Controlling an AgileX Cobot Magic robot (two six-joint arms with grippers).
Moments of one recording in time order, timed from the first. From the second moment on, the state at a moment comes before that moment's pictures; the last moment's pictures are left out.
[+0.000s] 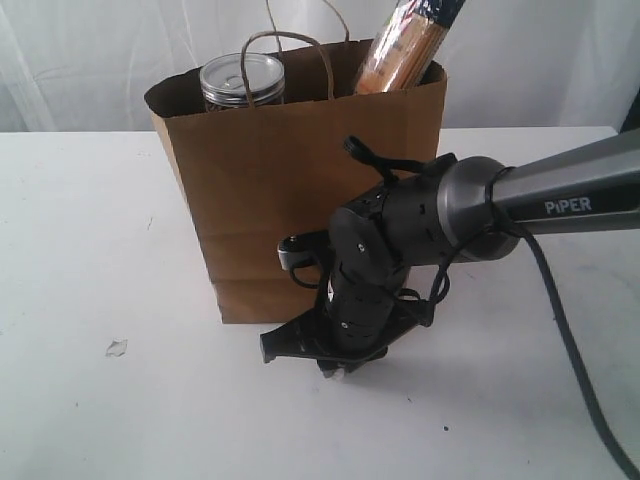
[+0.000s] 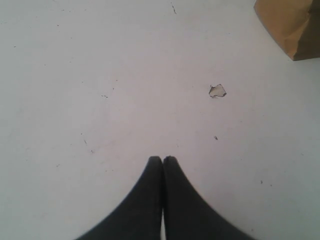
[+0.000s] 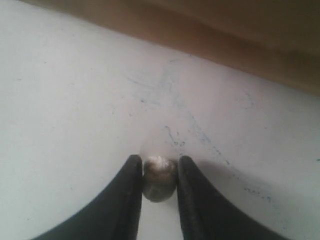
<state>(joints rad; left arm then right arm) -0.11 0.00 0.02 -0.11 0.52 0.18 0.73 1.95 -1.16 0.00 0.63 0.41</state>
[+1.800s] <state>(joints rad) -0.11 0.00 0.02 -0.11 0.52 0.18 0.62 1.66 -1.75 0.02 0.65 0.15</state>
